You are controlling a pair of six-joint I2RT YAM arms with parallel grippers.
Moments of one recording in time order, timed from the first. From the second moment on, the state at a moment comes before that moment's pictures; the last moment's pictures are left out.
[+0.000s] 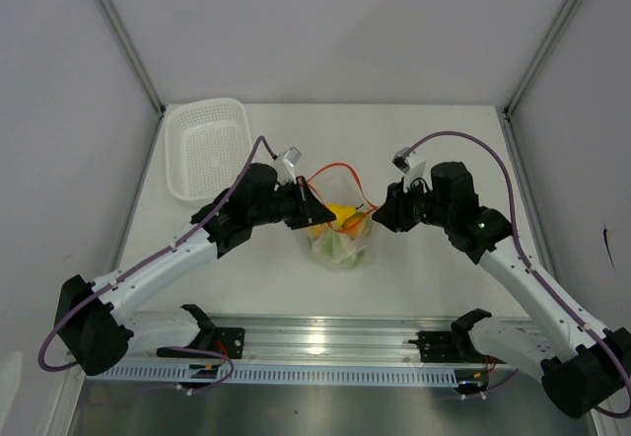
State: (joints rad) left arm -0.72 1.16 0.92 -0.20 0.32 -0.88; right arm 0.50 1.02 0.93 -0.46 -0.41 0.14
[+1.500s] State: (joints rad) left arm -0.72 0.94 0.99 -0.08 0.64 -0.27; right arm 0.73 1.11 1.31 -0.83 -0.60 0.01
